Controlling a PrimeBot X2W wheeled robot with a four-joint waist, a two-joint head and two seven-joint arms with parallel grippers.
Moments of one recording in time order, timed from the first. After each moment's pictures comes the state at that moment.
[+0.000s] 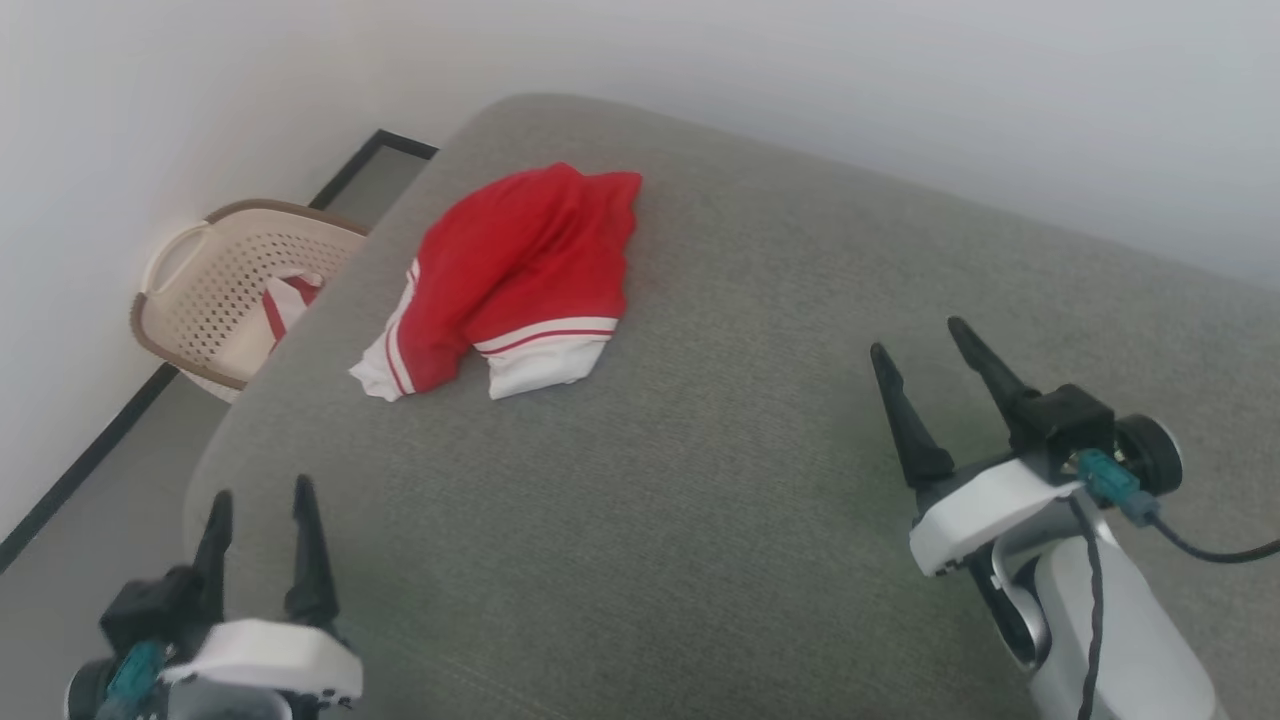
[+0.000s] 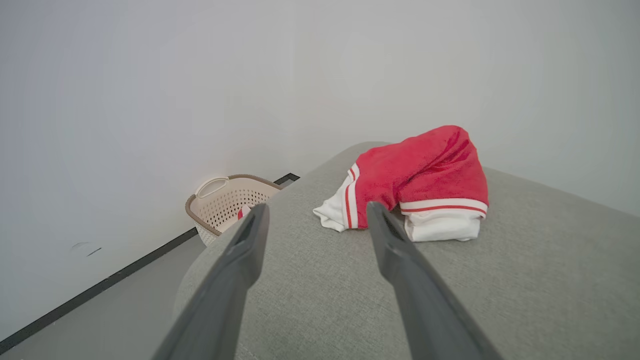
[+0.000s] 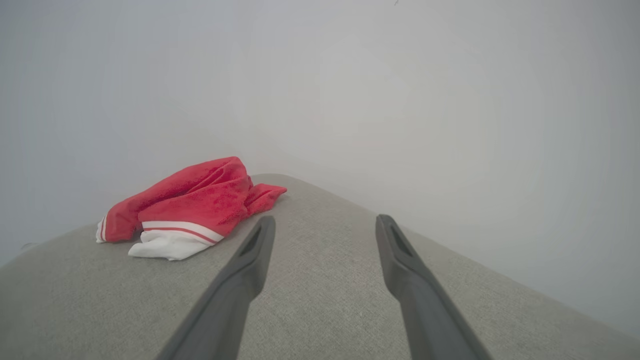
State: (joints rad) left arm -0.05 0.05 0.21 0.25 -0.18 -0.07 -0.26; right arm -0.34 -0.13 0.16 0.39 0.12 0.13 -0.26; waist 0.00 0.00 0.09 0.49
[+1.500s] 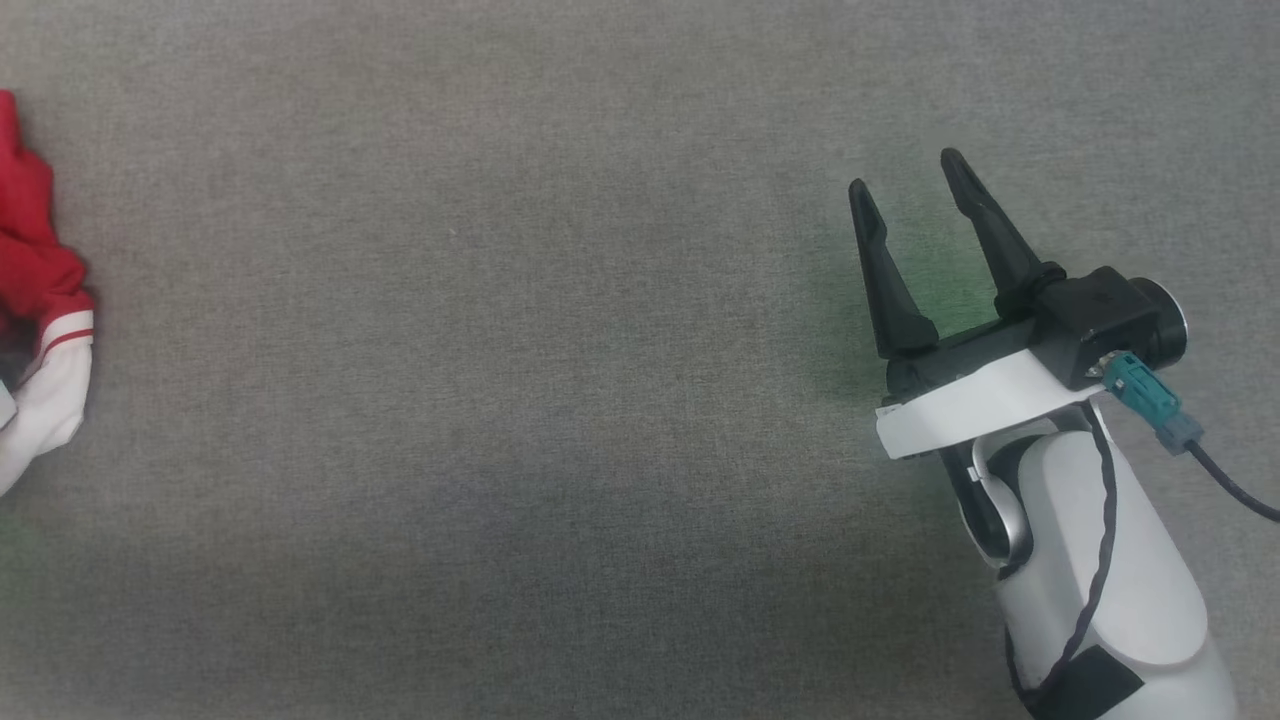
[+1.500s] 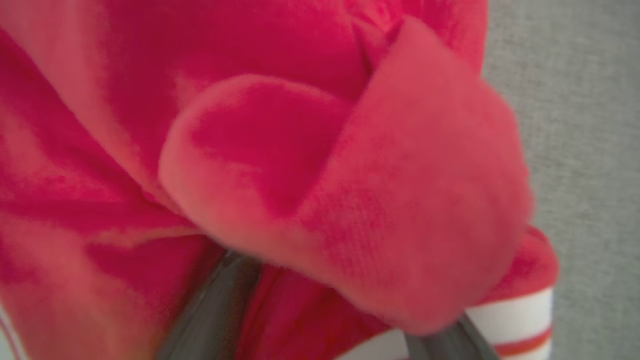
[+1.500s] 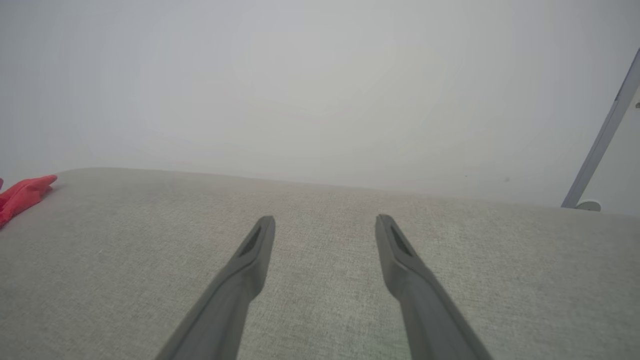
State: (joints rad) left arm -0.79 0.69 -0.26 0.95 -0.86 -0.13 0.41; right arm -0.48 -0.06 0.16 0.23 0.14 0.13 -0.26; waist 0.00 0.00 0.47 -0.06
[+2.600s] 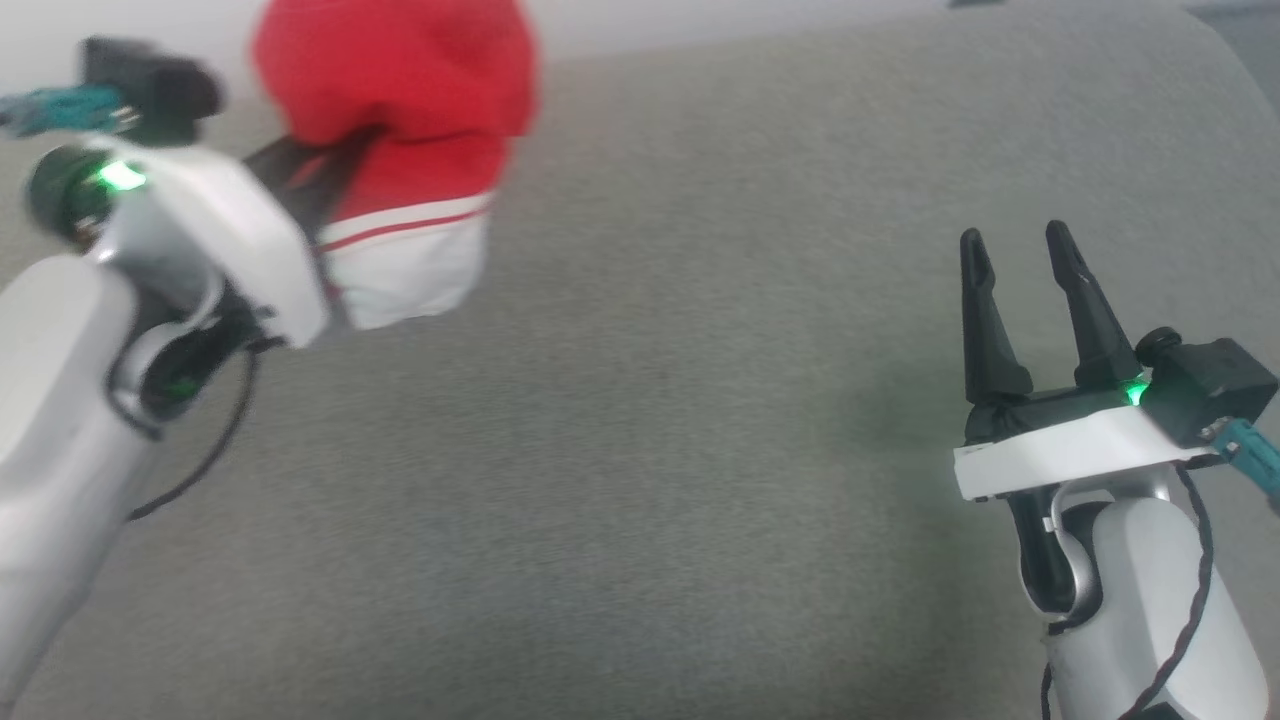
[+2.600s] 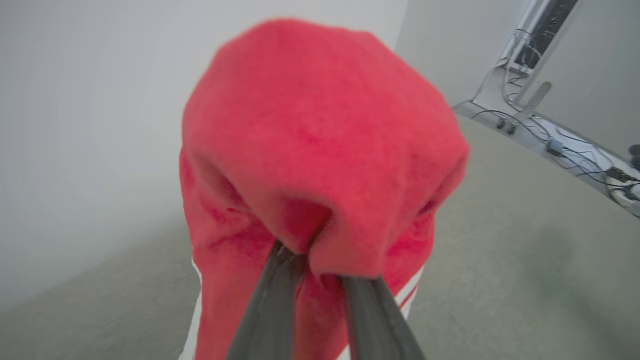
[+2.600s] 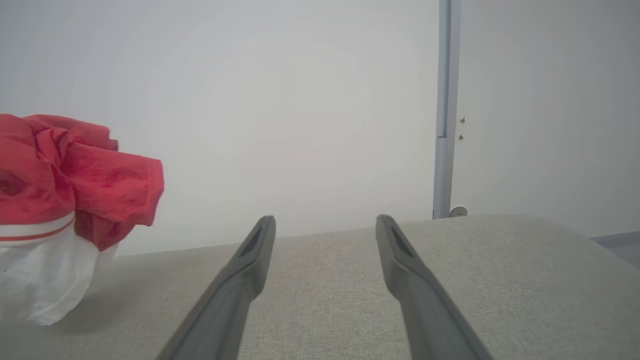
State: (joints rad) left arm -0.89 0.67 -0.65 0.35 -0.95 -0.13 0.14; right arm -0.34 -0.05 0.02 0.17 0.26 0.13 -0.26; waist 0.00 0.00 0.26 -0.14
